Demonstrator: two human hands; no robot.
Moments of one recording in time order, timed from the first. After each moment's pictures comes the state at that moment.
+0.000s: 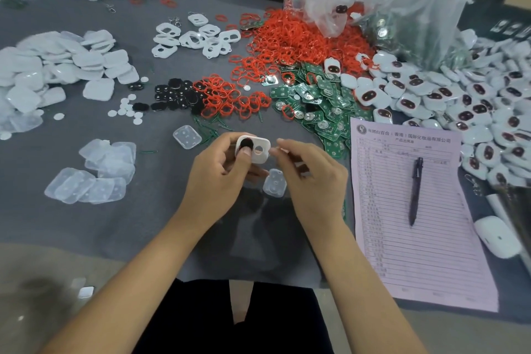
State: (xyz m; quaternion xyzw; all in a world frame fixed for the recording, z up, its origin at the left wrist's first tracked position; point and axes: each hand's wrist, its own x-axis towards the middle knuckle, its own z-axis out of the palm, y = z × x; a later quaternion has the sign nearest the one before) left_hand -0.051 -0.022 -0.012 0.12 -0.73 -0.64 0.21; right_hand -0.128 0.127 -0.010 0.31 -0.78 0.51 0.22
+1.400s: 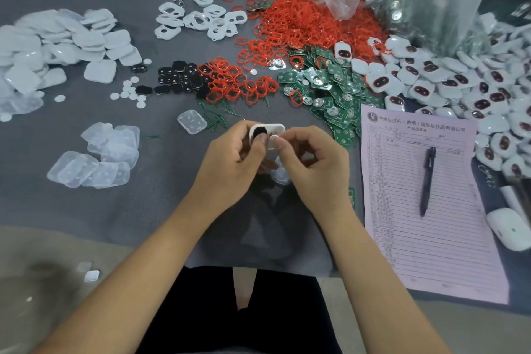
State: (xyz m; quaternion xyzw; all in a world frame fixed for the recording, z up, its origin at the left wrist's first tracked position) left_hand -0.051 -0.018 -0.003 0.08 -0.77 -0.60 0.19; right_hand -0.129 0.125 -0.010 0.31 -0.77 0.55 0.08
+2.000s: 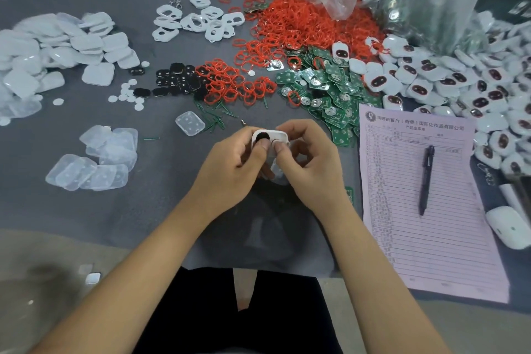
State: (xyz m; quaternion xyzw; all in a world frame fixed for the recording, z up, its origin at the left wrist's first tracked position) left_hand -0.051 -0.022 -0.007 0.09 -0.83 -0.53 0.16; right_hand -0.130 0.126 -0.008 0.29 -0.74 0.60 -0.03
